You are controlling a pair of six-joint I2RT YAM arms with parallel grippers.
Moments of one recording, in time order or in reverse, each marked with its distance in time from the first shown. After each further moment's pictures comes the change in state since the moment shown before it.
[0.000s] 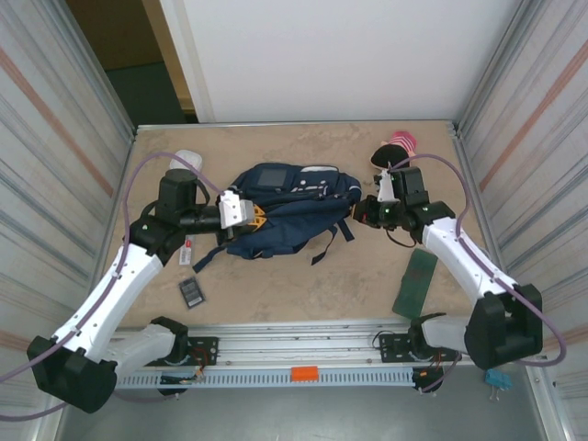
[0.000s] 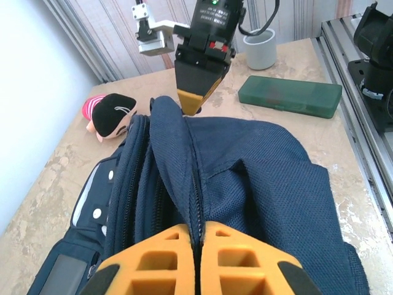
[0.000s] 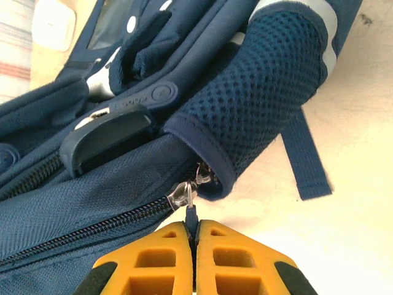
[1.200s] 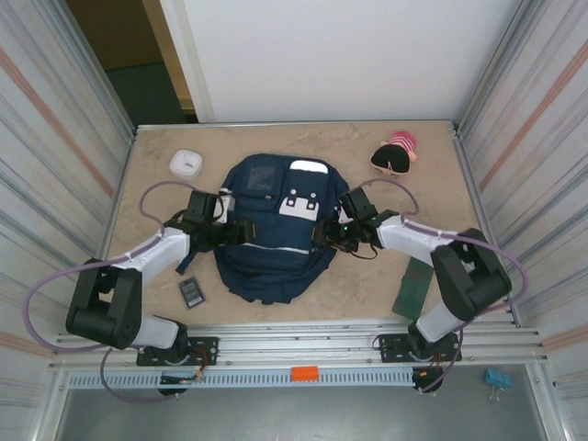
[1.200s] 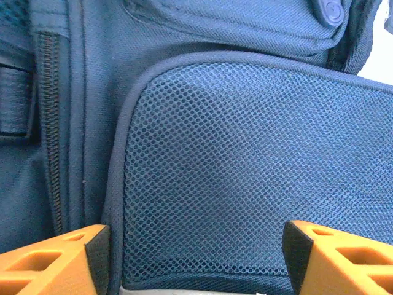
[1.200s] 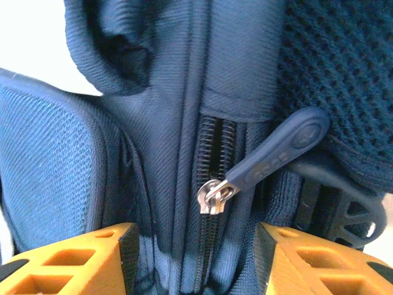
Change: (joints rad) left arm 0.076 0.361 -0.280 0.233 -0.528 -1.150; right arm 0.275 0.338 -0.050 0.238 0.103 0.283
